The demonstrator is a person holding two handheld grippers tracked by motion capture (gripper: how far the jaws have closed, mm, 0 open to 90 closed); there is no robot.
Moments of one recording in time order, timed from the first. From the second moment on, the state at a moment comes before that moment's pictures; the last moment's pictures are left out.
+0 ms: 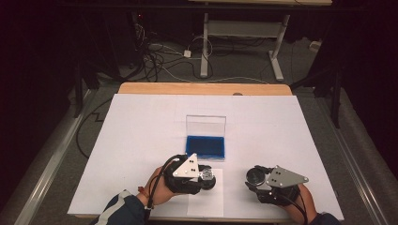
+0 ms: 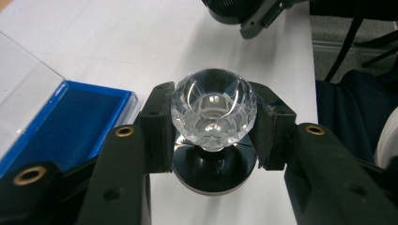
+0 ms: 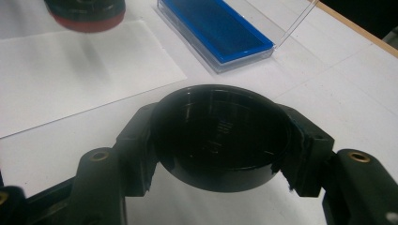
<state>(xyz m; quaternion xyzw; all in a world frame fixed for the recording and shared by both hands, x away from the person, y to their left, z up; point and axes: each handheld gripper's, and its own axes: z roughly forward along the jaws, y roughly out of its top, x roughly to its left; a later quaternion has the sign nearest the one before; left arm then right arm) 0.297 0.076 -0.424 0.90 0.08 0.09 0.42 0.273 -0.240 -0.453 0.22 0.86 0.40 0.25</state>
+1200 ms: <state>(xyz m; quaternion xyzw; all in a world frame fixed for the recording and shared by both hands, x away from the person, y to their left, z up) 0.296 0.075 -0.462 0.91 0.07 0.07 0.40 0.271 -0.240 -0.452 0.21 0.86 0.40 0.24</state>
